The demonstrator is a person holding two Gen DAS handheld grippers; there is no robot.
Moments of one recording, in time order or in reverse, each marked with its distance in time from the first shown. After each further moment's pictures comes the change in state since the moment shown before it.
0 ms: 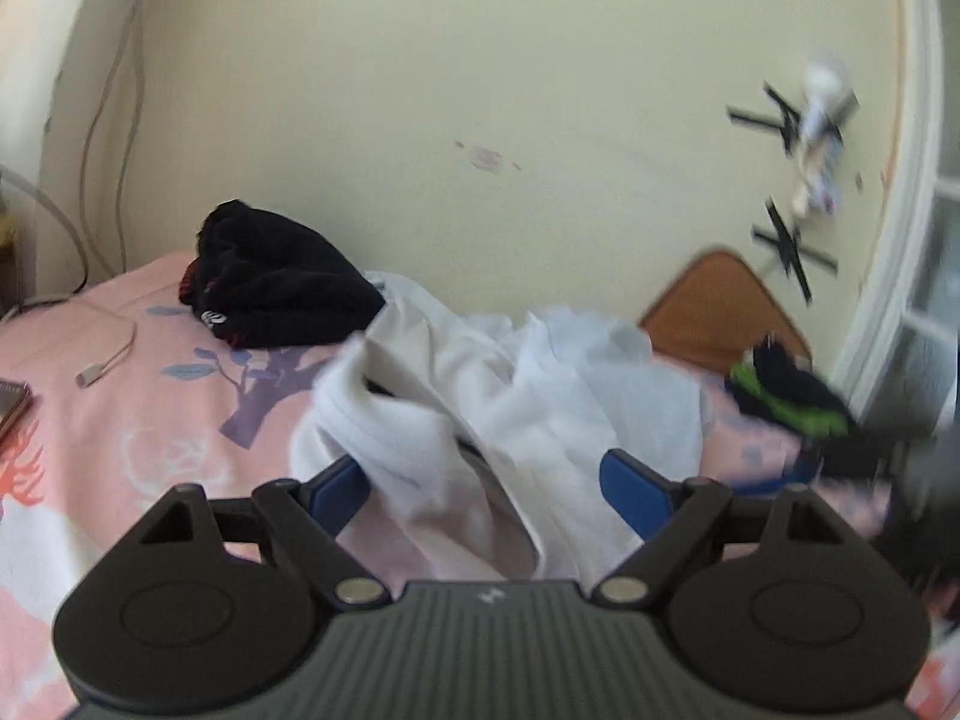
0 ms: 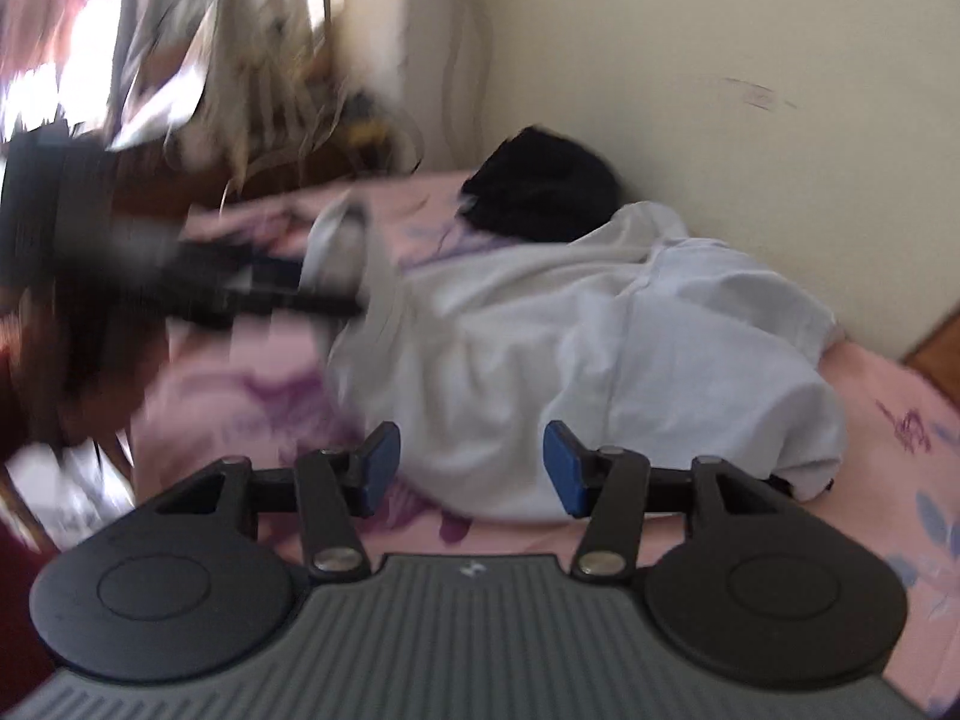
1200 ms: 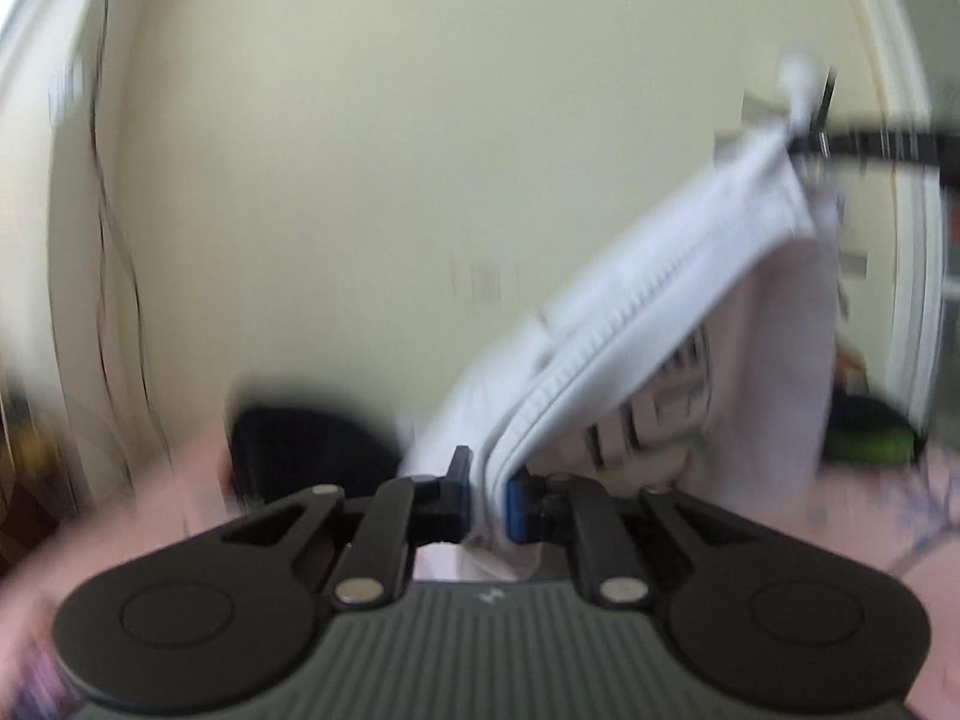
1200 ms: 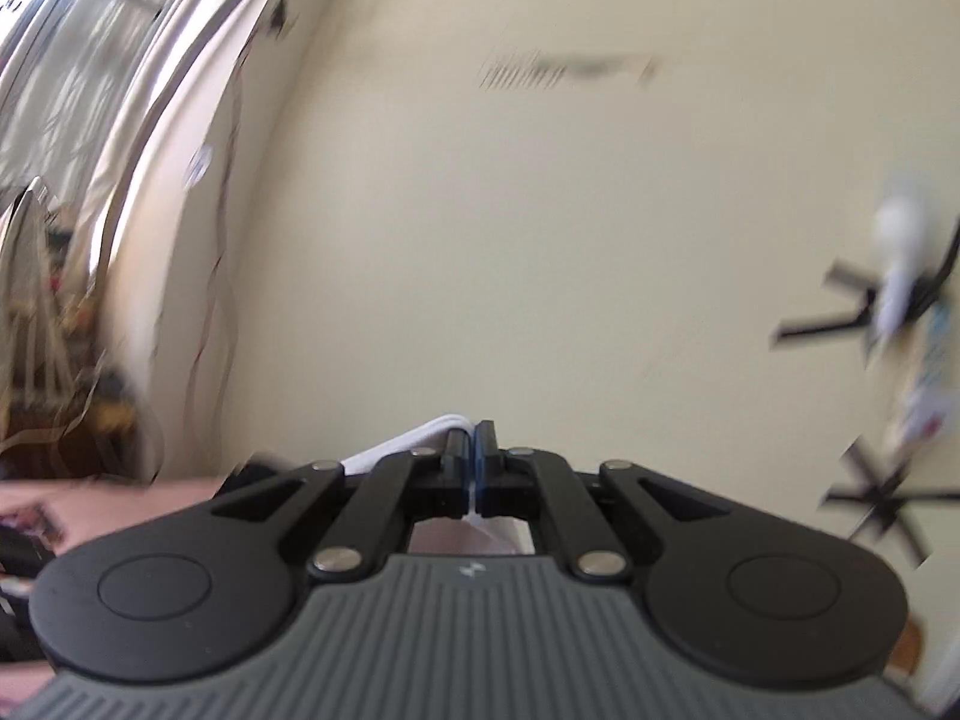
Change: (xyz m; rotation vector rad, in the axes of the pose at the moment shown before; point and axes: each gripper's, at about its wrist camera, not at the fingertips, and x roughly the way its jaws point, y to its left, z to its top) left arm -0.011 -0.059 0.079 0.311 -0.216 0.149; right arm -0.071 -0.059 0.109 0.060 -0.584 -0.563
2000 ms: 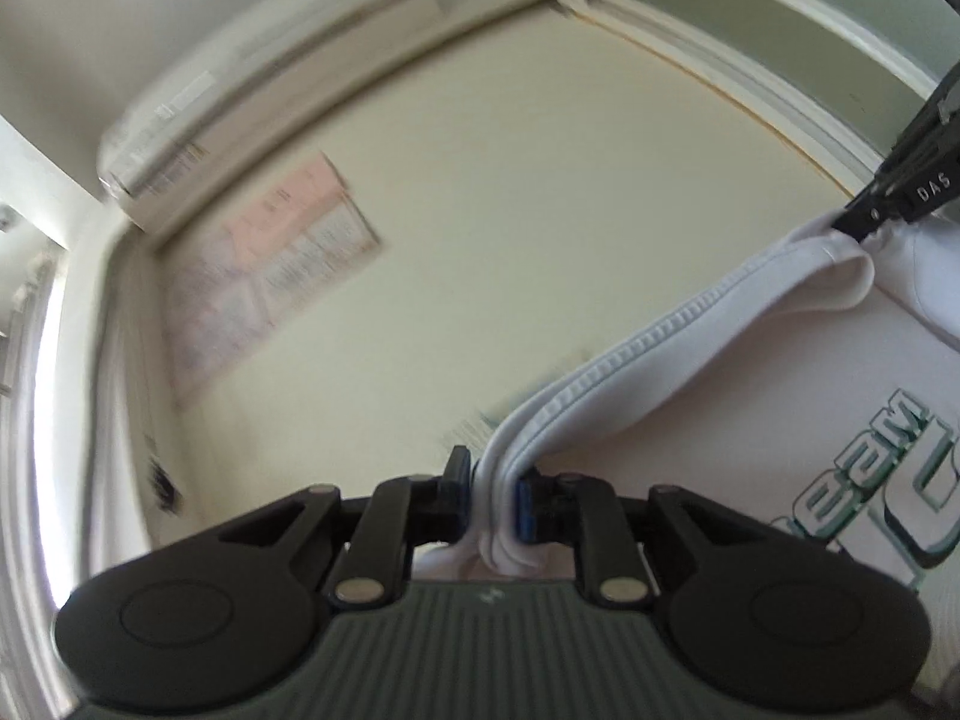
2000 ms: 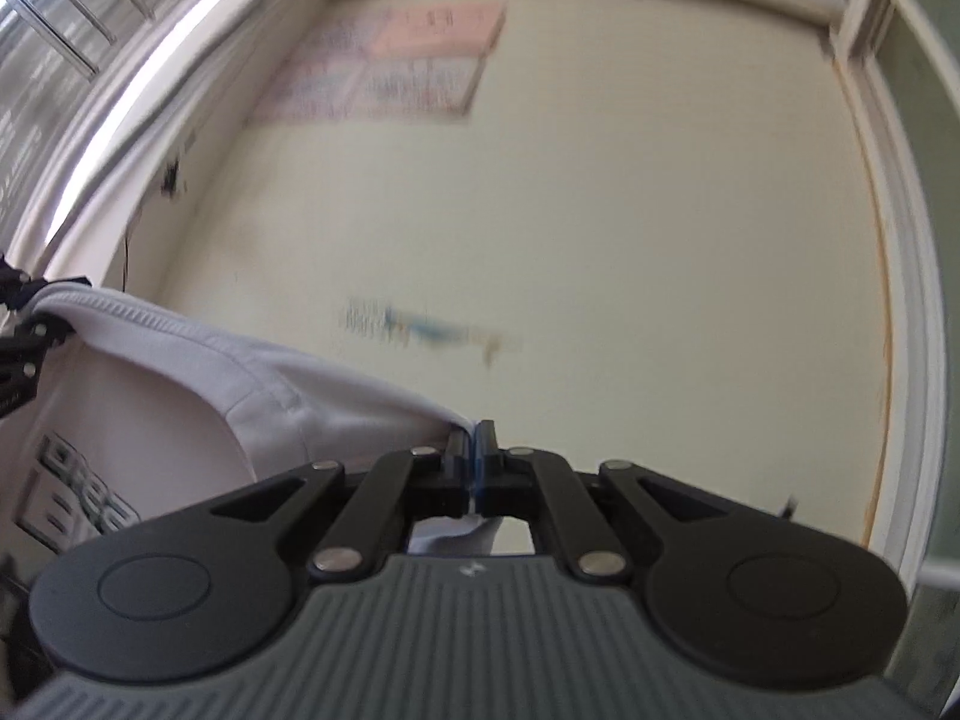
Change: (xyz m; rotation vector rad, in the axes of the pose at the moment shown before) left arm -0.043 -0.059 0.225 0.546 -0.500 0.212; right arm -0.032 -0.073 0.172 -0.080 -0.091 -0.198
